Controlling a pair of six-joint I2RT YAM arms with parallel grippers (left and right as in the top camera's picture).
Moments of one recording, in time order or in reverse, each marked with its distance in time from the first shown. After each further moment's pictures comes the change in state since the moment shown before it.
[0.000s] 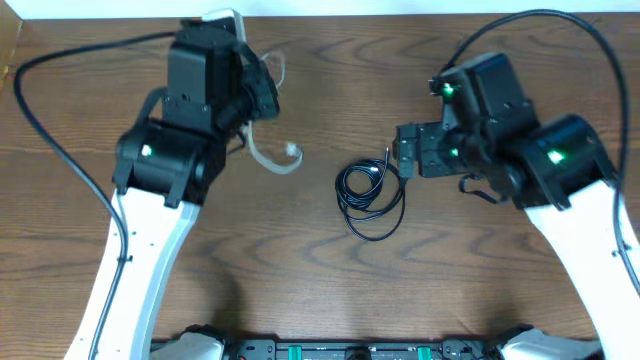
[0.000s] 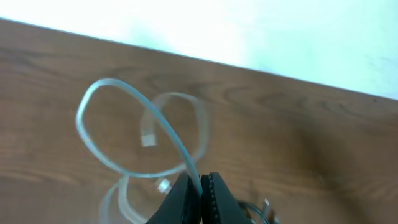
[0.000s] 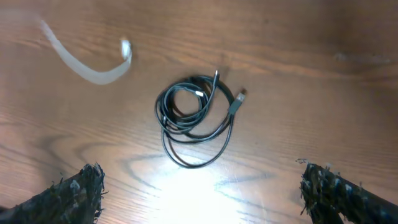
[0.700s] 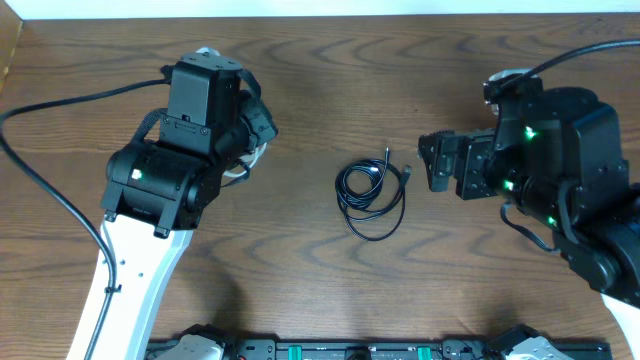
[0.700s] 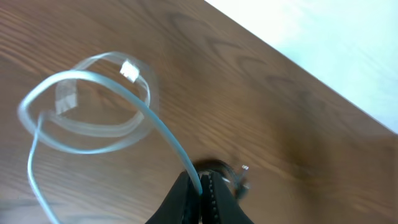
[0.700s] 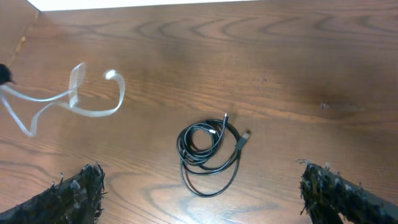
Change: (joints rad) left arm -0.060 -0.080 -0.010 -0.248 -0.050 -0.375; right arm 0.000 -0.244 0.000 0.071 0.027 0.000
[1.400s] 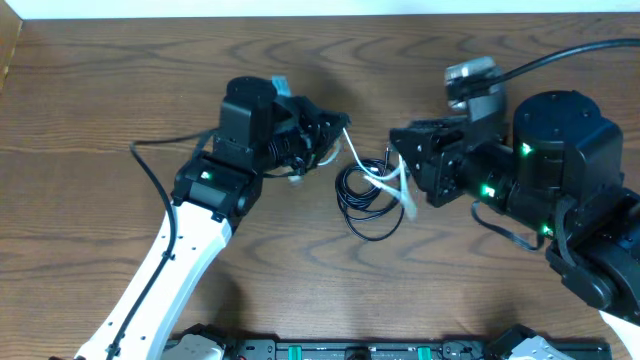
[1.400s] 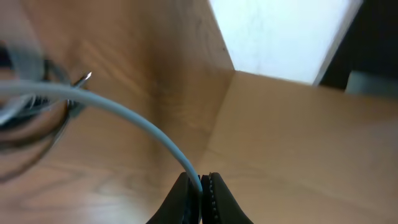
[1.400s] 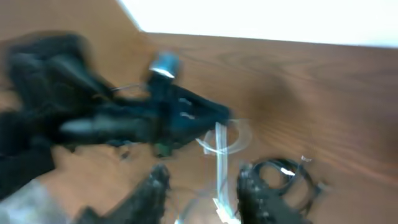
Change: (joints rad) left arm -0.047 0.003 -0.424 0.716 0.603 -0.575; right arm 0.115 -0.018 0.000 0.204 -0.145 0.015
